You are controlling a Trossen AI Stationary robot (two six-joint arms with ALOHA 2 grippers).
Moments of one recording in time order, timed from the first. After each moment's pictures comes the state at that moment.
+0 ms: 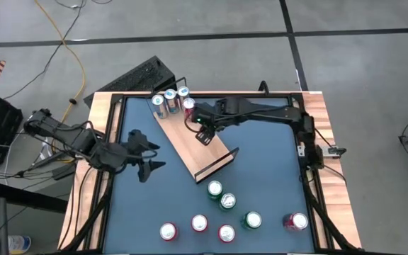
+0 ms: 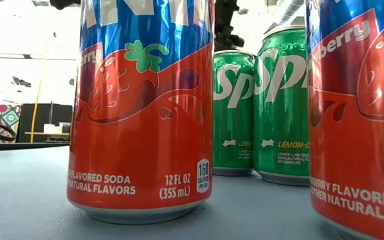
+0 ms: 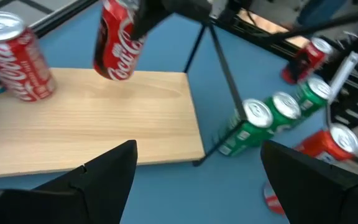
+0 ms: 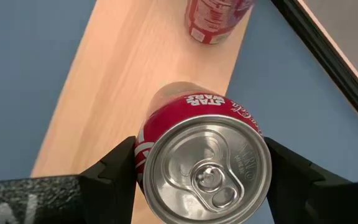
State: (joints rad) left arm -0.41 0.98 1.07 -0.67 -0.53 -0.66; right arm -0.12 2.04 2.12 -1.29 0.29 0.48
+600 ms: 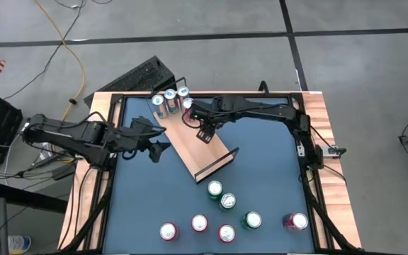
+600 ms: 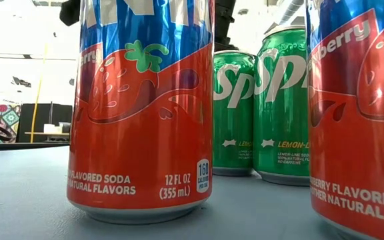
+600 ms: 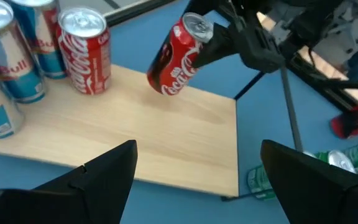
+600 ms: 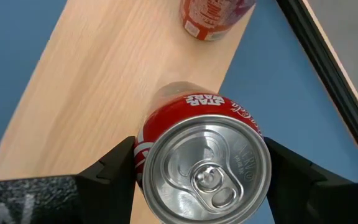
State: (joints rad) left arm -0.18 1.01 1.07 -0.67 -0.51 -0.76; right arm -0.16 2.08 2.12 -1.28 0.26 0.35
